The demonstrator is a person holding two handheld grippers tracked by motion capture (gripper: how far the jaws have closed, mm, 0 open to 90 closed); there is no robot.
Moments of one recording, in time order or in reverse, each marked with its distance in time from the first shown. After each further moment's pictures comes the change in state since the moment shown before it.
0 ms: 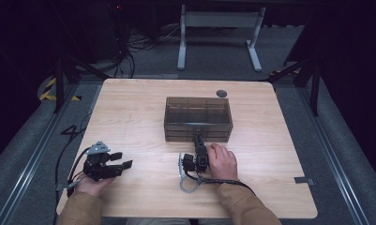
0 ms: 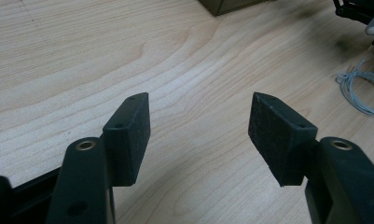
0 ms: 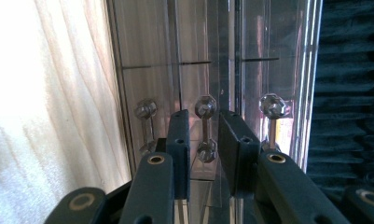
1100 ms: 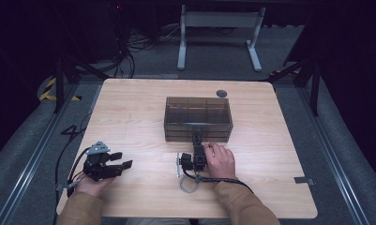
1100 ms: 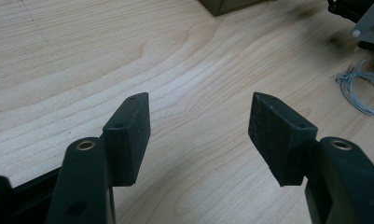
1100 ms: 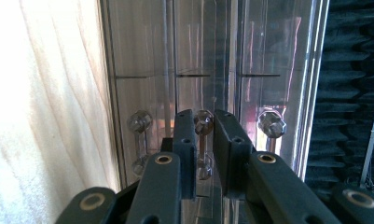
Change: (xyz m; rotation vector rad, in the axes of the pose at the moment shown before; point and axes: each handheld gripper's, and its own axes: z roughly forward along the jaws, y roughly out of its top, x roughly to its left) left arm 0.000 0.000 0.000 -0.004 0.000 -0.002; right arm 0.004 0.005 0.006 -0.002 -0.039 -0.038
